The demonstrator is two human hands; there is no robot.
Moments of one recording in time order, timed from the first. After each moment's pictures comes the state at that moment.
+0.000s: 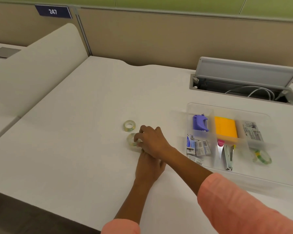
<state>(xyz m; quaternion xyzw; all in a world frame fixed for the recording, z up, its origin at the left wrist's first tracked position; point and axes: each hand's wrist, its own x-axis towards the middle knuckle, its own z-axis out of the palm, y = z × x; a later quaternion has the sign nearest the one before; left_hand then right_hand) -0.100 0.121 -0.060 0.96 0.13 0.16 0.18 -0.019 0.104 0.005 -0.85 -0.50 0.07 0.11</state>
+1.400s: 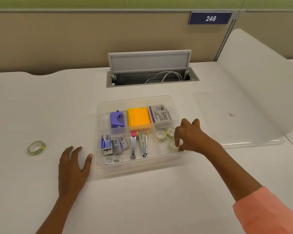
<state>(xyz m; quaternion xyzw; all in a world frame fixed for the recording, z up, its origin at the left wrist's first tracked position) -0.068 0.096 -0.059 0.93 0.22 0.18 0.26 0.059 -0.245 0.050 -0.95 -0.27 0.12 -0.06</state>
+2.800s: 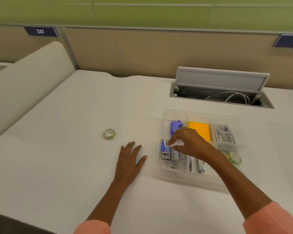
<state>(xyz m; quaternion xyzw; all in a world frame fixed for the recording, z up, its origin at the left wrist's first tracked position) -0.083 0.119 -0.053 0.95 0.17 0.12 0.23 0.052 -0.069 0.063 -0.89 -0.41 0.14 0.16</state>
